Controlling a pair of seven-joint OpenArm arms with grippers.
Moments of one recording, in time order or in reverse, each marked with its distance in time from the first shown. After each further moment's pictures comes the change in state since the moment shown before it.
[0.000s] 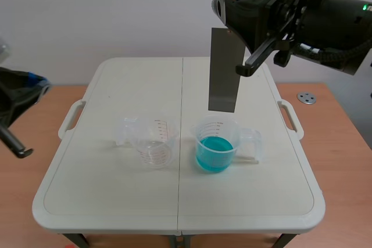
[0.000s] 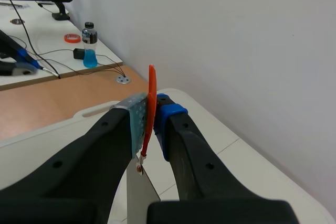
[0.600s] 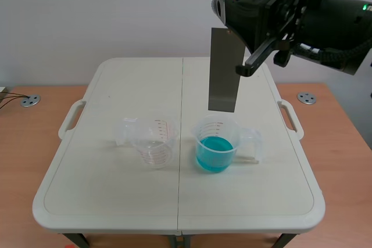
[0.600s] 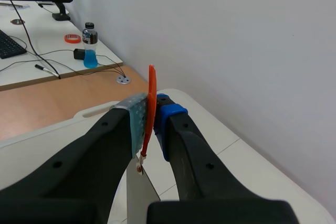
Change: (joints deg) left arm 44.9 -0.5 -12.4 0.0 -1.8 8.4 -6.3; right arm 0.0 0.0 0.0 0.0 0.0 0.0 0.0
